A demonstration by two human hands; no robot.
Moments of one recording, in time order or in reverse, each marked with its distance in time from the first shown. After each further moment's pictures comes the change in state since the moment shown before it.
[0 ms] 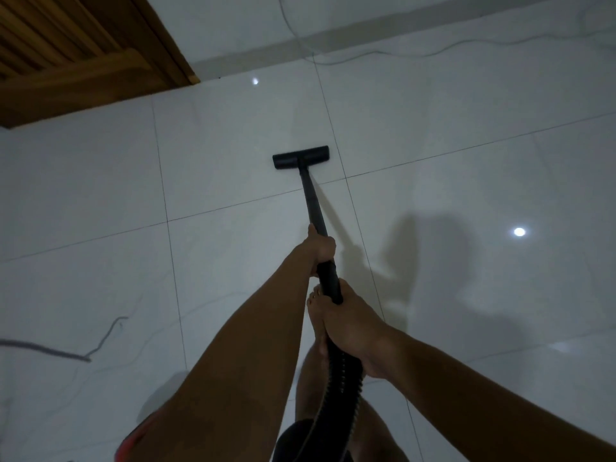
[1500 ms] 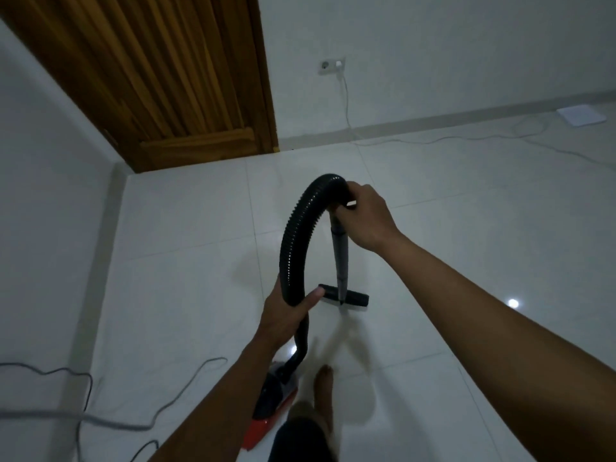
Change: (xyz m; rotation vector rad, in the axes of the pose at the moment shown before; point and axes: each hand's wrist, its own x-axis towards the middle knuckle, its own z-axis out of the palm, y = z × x) left_hand -0.400 -0.467 -0.246 -0.104 0.255 0.823; right_hand -0.255 0.098 0.360 -0.604 0.481 -1.036
